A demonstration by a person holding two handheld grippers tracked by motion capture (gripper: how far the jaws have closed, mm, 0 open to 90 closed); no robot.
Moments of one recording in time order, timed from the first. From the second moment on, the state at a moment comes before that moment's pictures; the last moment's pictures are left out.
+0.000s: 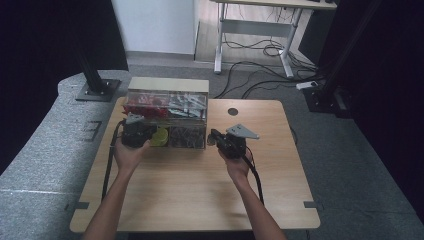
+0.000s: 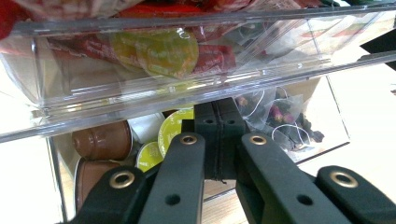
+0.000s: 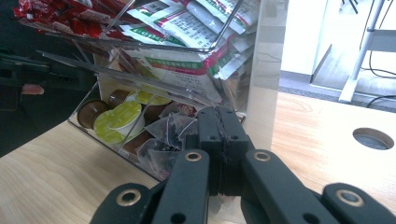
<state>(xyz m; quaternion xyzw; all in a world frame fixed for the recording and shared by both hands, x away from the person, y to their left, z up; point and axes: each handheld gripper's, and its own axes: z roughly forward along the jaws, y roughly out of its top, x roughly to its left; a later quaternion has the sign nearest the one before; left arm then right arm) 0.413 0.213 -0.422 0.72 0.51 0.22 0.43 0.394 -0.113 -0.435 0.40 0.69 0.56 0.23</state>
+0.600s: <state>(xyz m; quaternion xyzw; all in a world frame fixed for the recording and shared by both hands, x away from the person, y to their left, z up) 0.413 0.212 -0.424 0.72 0.51 0.21 0.43 0.394 -0.130 -0.434 0.41 0.68 0.56 0.23</state>
